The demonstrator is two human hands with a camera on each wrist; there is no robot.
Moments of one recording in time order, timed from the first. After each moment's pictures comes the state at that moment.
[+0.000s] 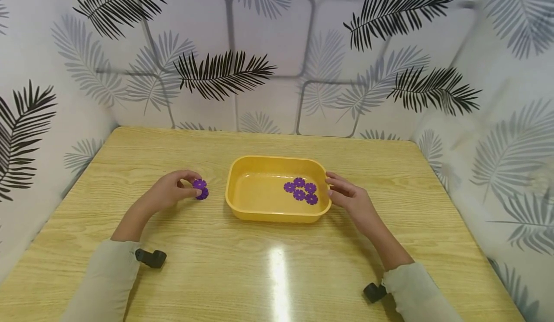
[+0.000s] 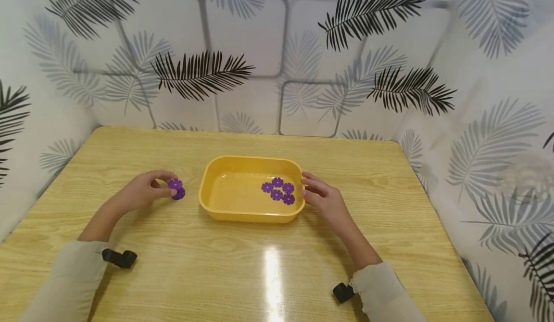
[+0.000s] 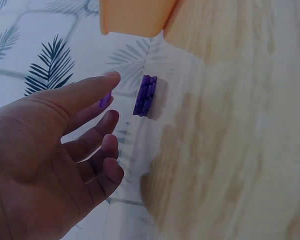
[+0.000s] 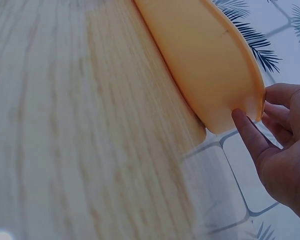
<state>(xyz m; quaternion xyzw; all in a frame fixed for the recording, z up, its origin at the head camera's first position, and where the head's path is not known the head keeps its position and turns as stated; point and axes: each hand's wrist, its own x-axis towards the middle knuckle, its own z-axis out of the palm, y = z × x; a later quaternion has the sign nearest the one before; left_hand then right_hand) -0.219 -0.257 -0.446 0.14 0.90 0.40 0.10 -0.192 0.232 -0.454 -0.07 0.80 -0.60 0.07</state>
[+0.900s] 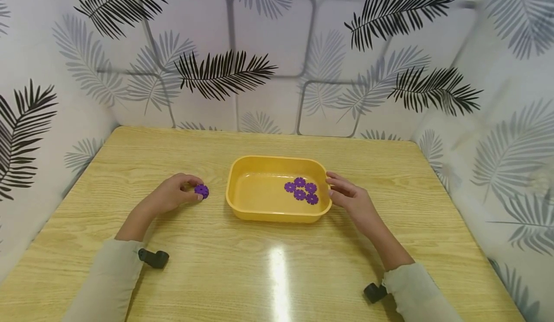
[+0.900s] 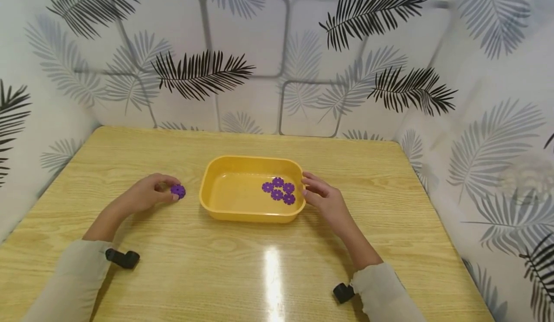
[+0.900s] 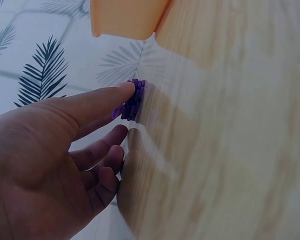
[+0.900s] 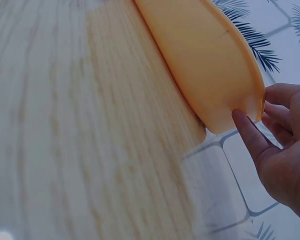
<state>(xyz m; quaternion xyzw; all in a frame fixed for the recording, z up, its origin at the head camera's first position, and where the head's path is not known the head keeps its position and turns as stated) -0.221 -0.255 -0.458 0.15 0.91 0.38 0.11 -0.192 0.231 -0.454 -0.06 0.80 -0.59 0.07</state>
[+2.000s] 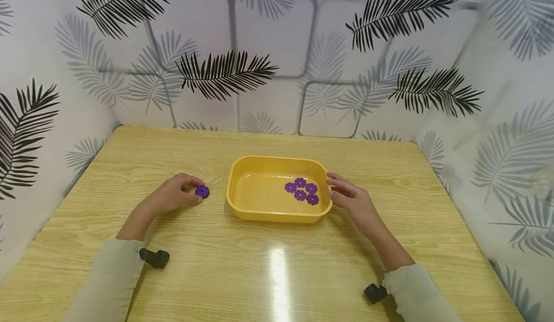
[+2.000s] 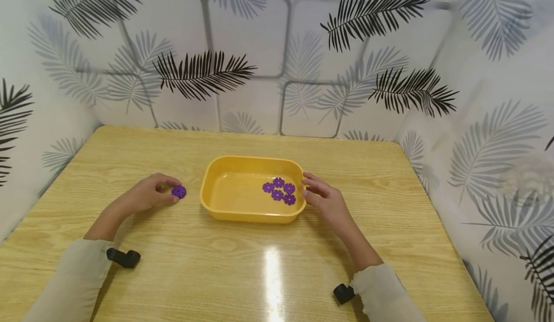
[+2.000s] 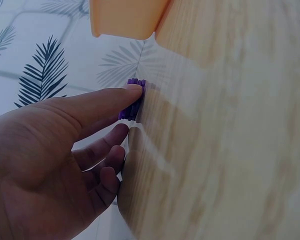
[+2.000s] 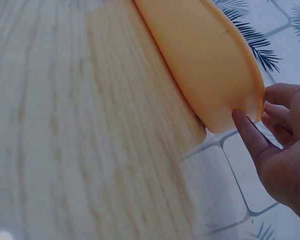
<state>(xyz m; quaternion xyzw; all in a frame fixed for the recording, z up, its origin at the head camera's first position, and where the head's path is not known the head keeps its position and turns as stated) -0.218 -0.253 -0.454 0.14 0.91 0.38 0.11 -0.191 0.230 -0.453 -0.06 0.79 -0.60 0.07</state>
